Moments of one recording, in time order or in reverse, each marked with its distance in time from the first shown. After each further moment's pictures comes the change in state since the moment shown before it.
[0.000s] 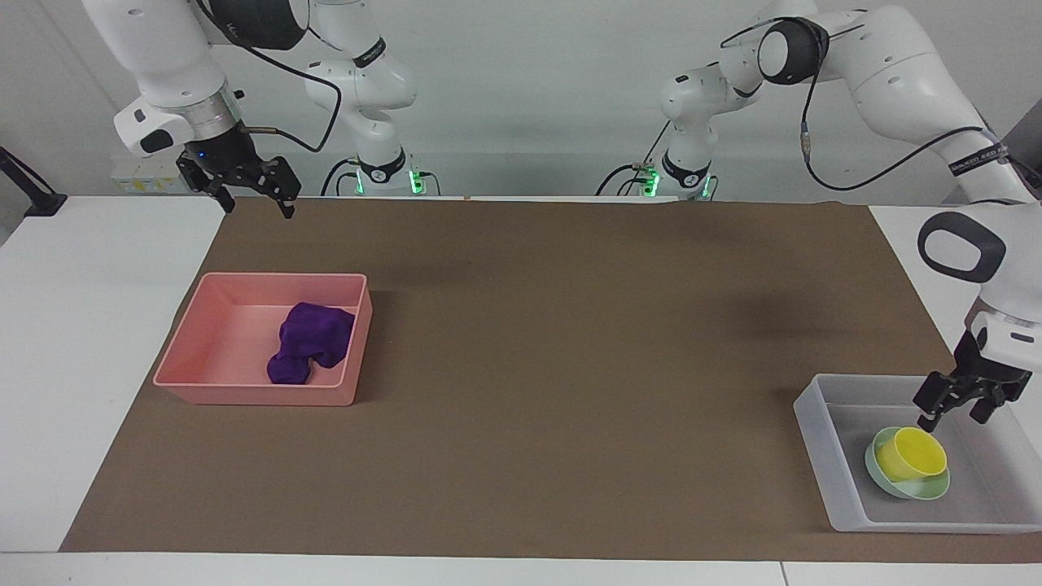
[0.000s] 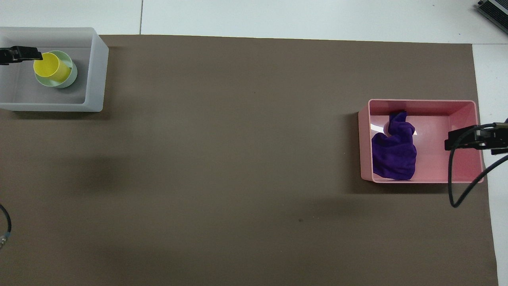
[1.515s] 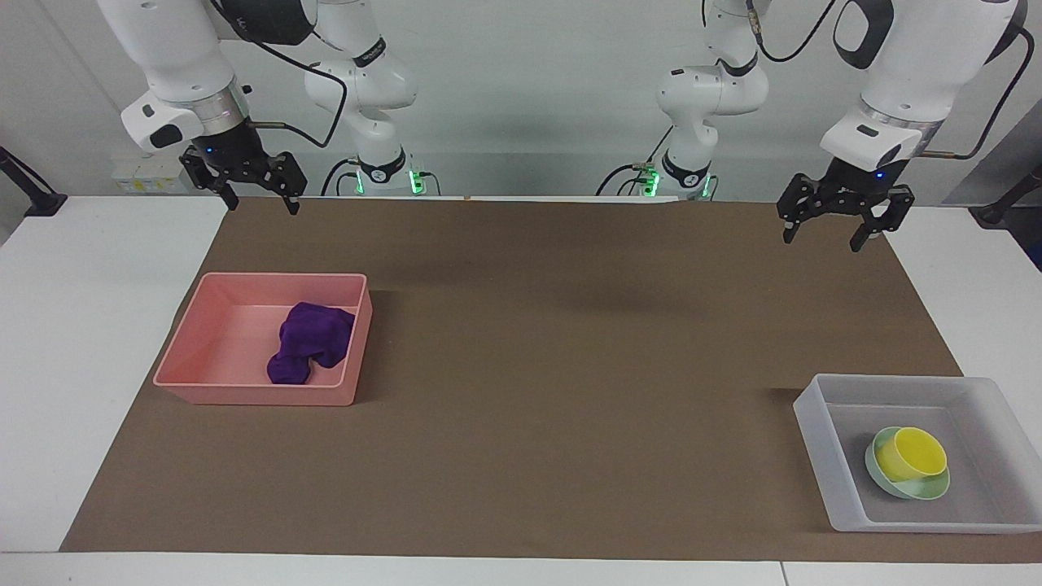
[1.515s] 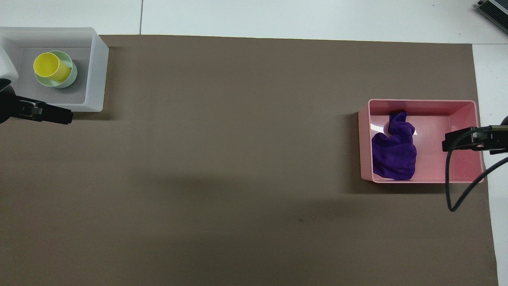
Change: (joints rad) left arm -0.261 -0.477 -0.003 -0.136 0.086 -0.616 0.003; right arm 0.011 -0.008 0.009 0.003 -0.006 -0.004 -0.005
